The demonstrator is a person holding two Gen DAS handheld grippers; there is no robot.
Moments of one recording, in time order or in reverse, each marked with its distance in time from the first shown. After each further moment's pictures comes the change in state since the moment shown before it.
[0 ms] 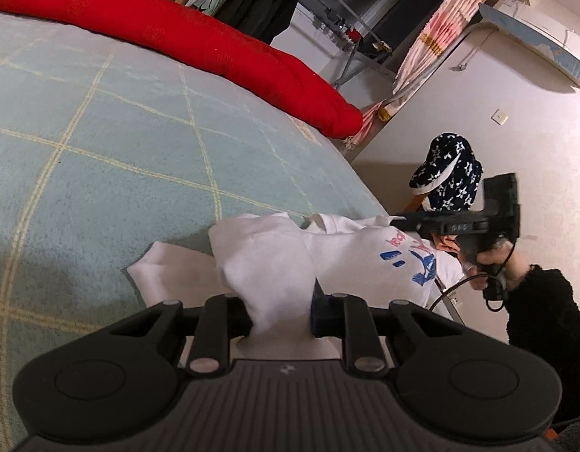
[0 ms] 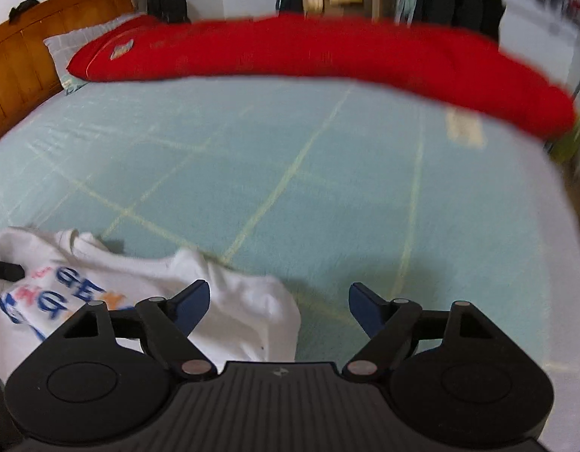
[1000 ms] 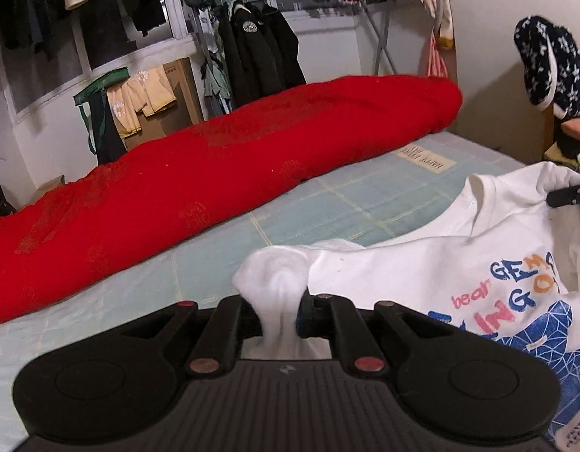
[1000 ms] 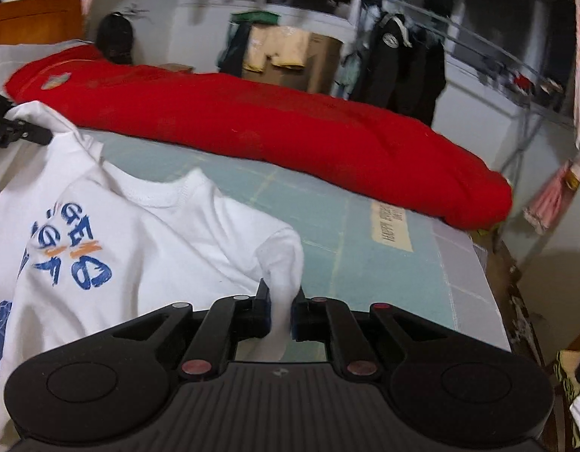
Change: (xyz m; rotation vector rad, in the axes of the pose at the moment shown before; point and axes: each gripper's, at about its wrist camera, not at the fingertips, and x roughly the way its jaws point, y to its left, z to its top) left arm 0.139 -0.049 0.212 0.623 0.015 0.540; right arm 0.027 -0.014 0.077 -0.070 -0.223 -0.349
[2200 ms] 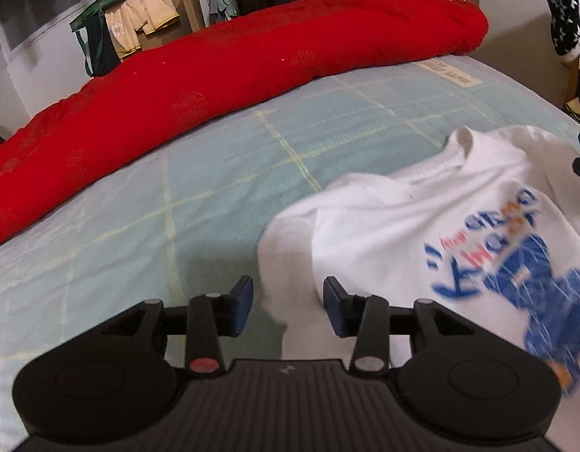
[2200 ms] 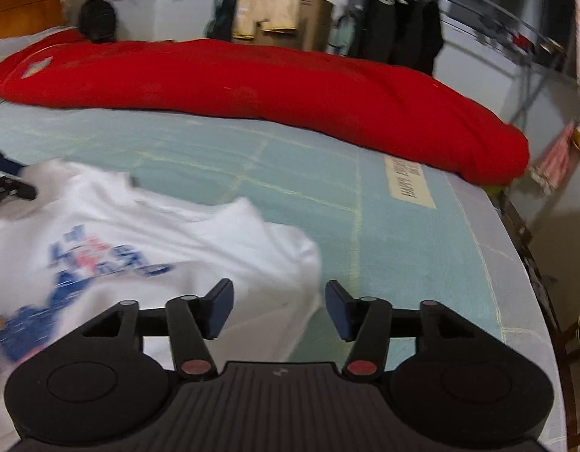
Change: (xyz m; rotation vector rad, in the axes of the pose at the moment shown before) left arm 0.013 0.016 -0.057 -0.061 0.221 -0.003; right arm 0.035 0.019 -0.013 0.032 0.085 0.040
